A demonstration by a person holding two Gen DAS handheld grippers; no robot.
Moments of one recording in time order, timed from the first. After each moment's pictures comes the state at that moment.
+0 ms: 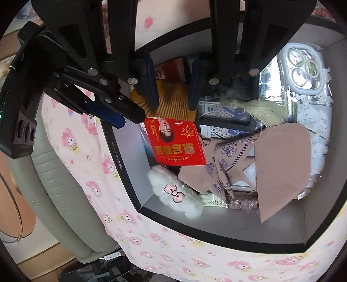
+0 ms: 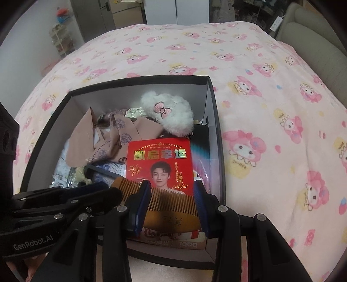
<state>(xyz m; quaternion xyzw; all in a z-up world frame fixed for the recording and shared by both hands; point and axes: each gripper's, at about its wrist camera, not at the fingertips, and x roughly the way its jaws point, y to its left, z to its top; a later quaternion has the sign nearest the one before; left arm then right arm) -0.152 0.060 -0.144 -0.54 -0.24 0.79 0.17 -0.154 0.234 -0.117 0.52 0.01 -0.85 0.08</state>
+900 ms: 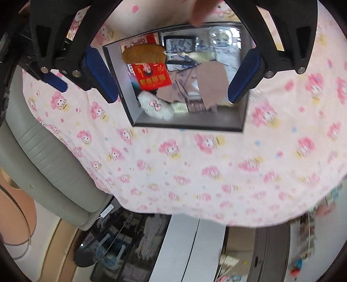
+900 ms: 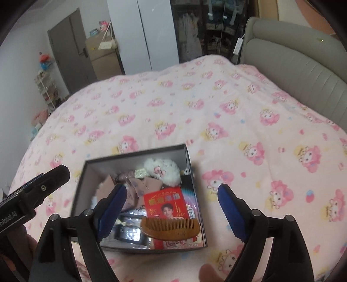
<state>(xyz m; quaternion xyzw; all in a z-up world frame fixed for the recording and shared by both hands) -0.129 0.022 0.030 -0.39 -0.12 0.91 0.04 -0.117 0.242 0.022 0.41 -0.07 -0.91 0.00</state>
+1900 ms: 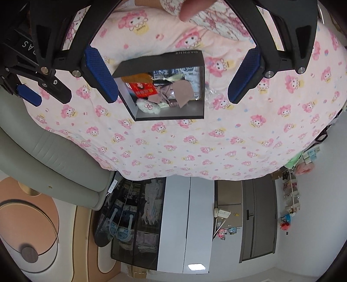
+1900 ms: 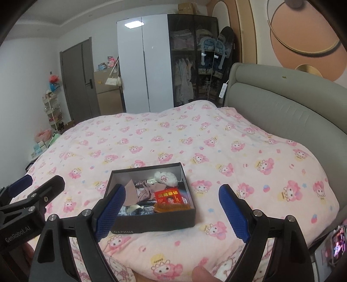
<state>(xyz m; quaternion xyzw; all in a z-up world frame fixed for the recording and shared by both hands) 0.081 0.027 0.113 -0.28 -0.04 0.96 0.00 0.078 0.202 0.108 0.28 -0.04 -0.96 -0.03</state>
